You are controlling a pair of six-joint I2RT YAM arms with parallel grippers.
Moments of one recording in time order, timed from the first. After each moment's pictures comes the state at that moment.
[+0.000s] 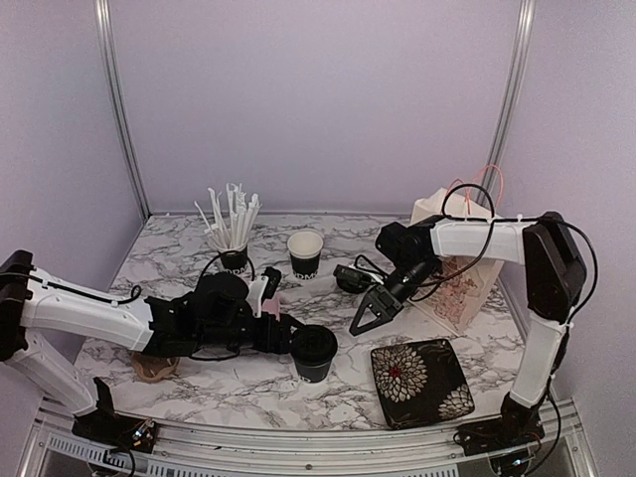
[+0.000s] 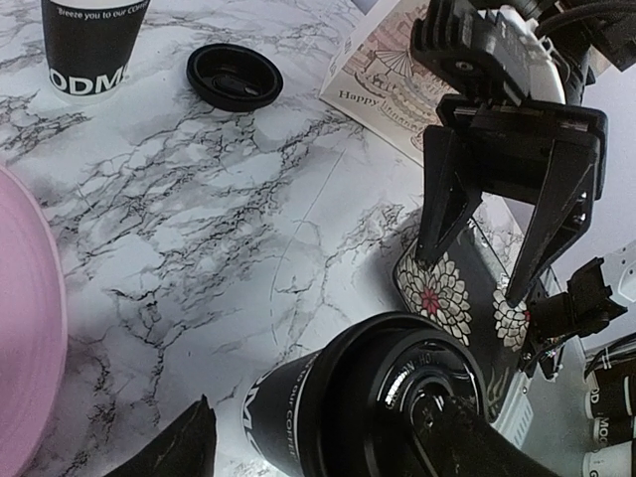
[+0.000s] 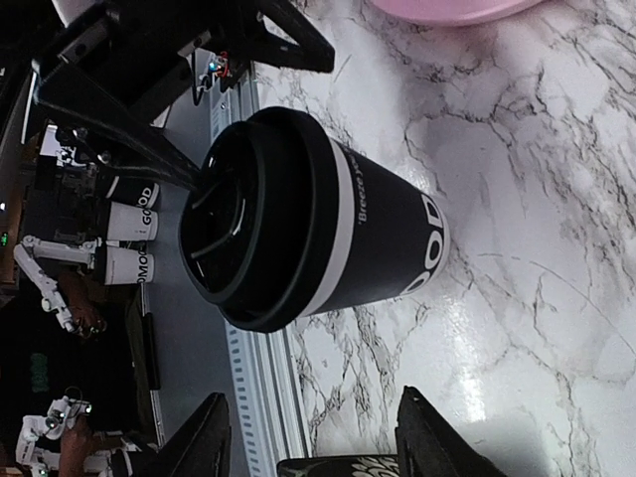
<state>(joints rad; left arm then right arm) -1.07 1.45 0.71 0.21 0.00 -0.70 0.59 1.87 1.35 -1.02 -1.01 -0.44</state>
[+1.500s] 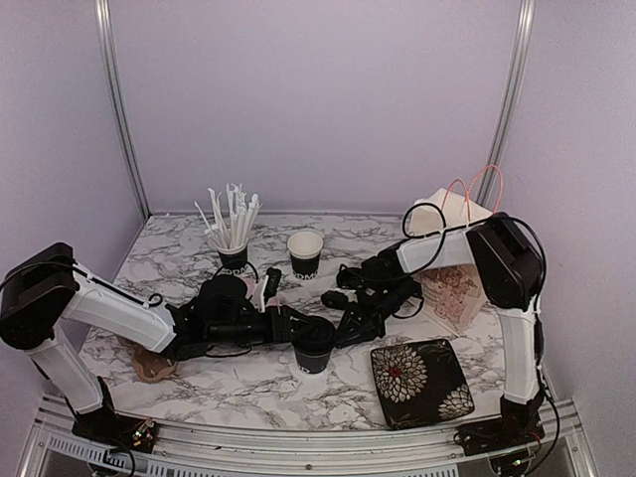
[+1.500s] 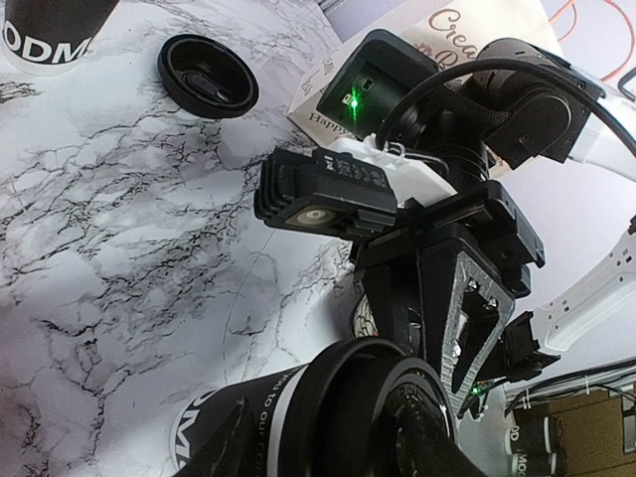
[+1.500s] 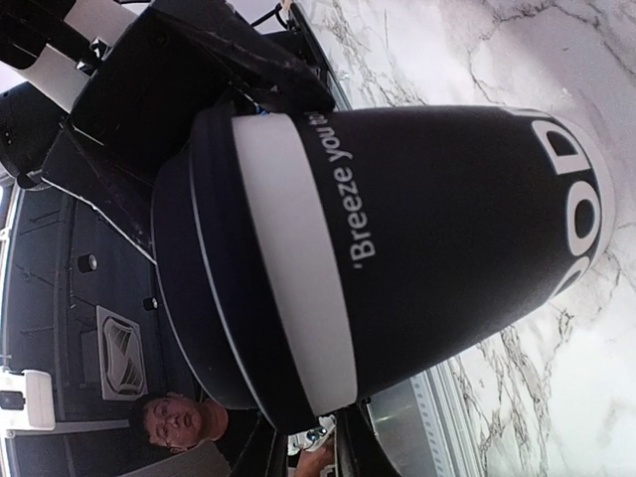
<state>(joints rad) -0.99 1.65 0.65 0.57 0.18 -0.89 0.63 2.17 1.41 -1.11 -1.38 -0.14</state>
